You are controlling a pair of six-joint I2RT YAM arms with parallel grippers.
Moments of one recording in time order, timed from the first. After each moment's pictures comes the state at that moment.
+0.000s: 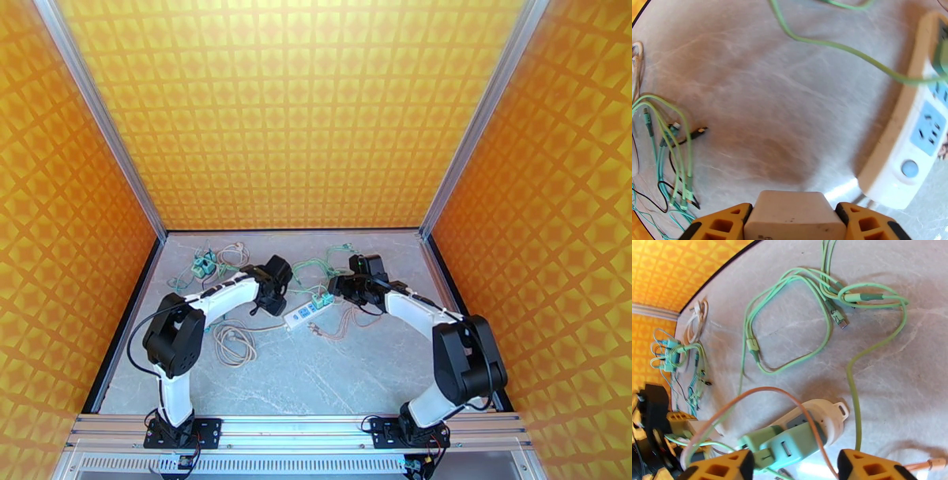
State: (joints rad) left arm -0.63 1.92 1.44 -0.79 -0.12 0.00; right arm 0.24 1.60 0.99 -0.23 -0.34 0.56
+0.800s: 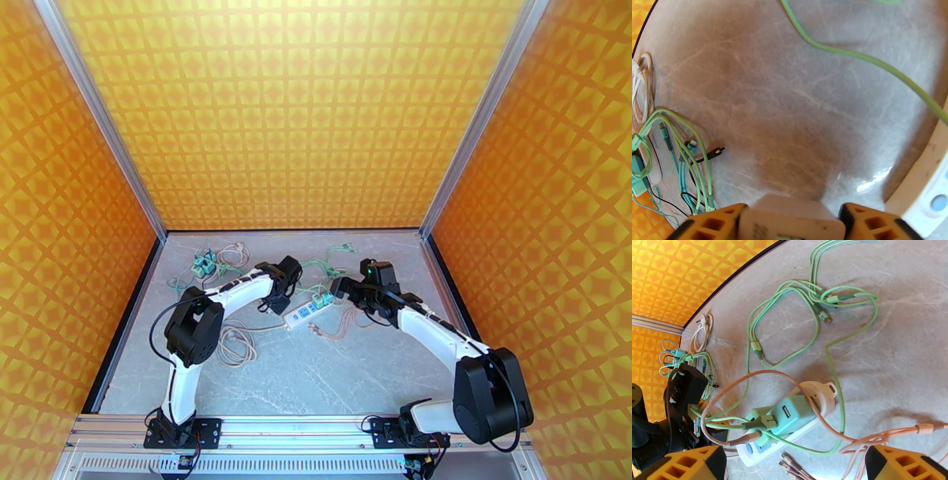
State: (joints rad) left arm -0.64 2.09 1.62 -0.89 -0.30 0.05; right arm 0.24 1.40 0.86 -0.25 -0.27 0.62
